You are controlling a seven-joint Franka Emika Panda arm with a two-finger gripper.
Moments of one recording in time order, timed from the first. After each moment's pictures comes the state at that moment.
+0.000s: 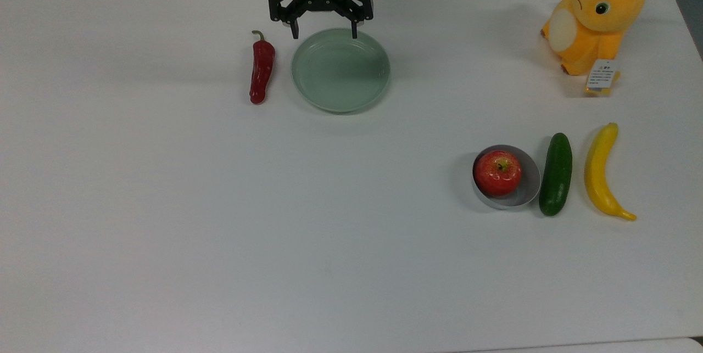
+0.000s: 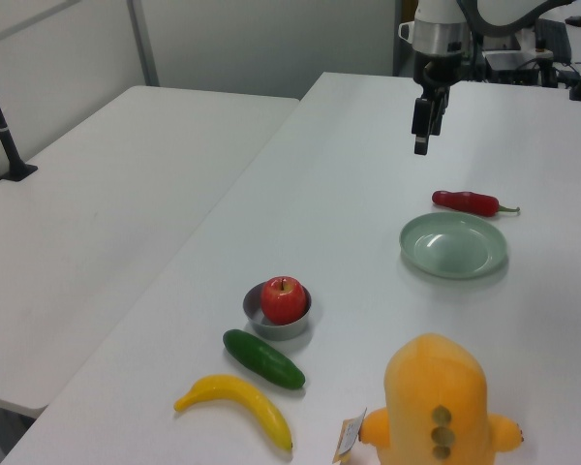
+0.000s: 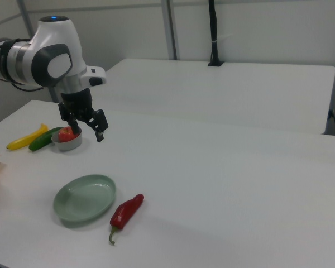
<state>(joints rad) 0.14 0.03 0.01 -1.86 0.06 1.93 0.09</state>
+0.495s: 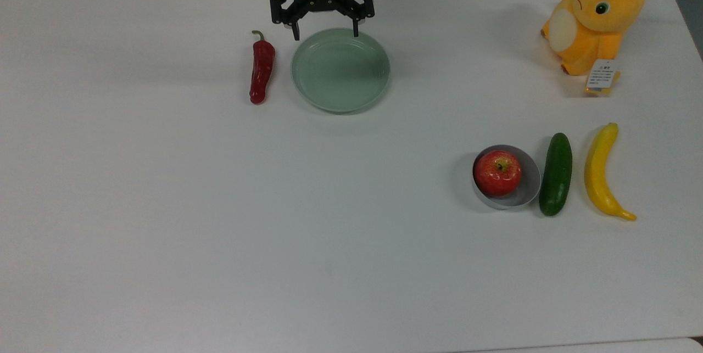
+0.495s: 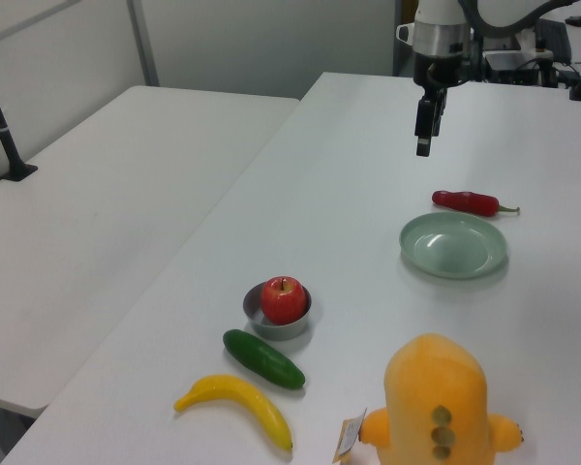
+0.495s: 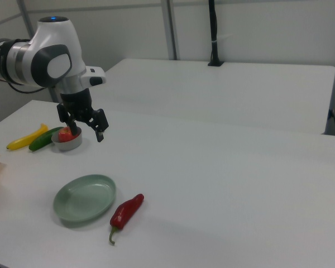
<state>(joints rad) 0.14 0.03 0.02 -1.86 0.06 1.93 0.02</state>
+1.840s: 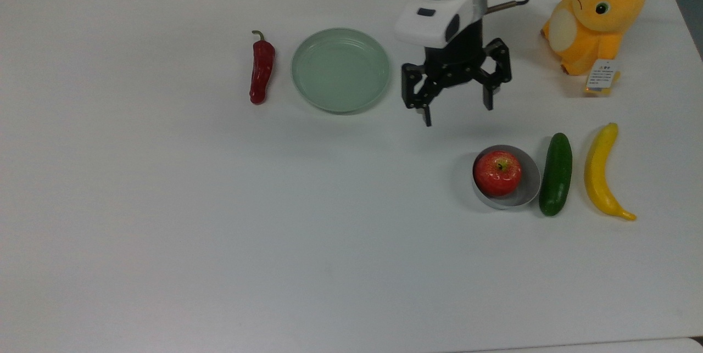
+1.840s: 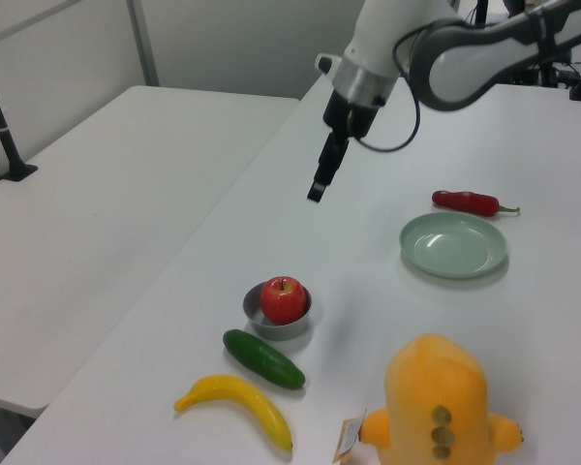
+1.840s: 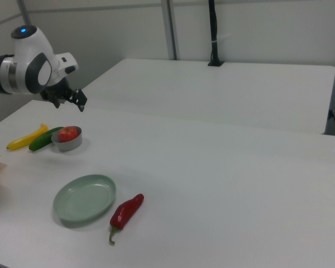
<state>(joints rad) 0.33 0.34 0.09 -1.61 0.05 2.38 0.09</state>
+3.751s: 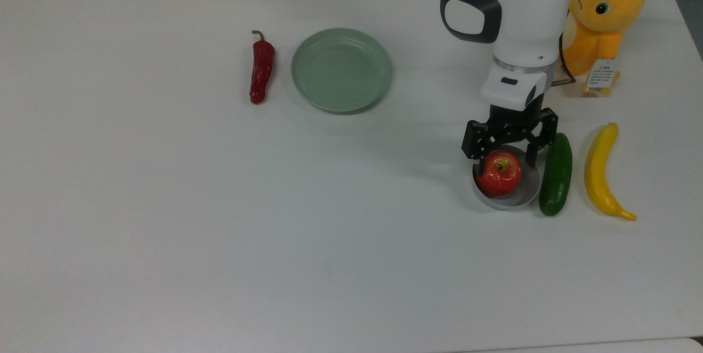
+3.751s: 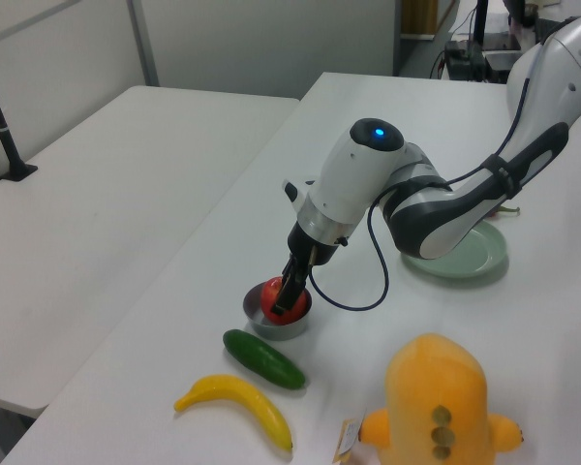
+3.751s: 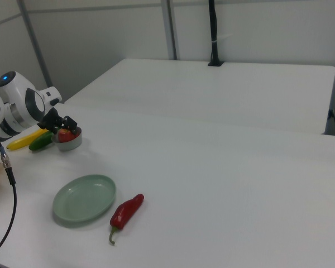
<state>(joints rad) 0.46 0.68 0.12 -1.45 -0.43 2.56 0.56</state>
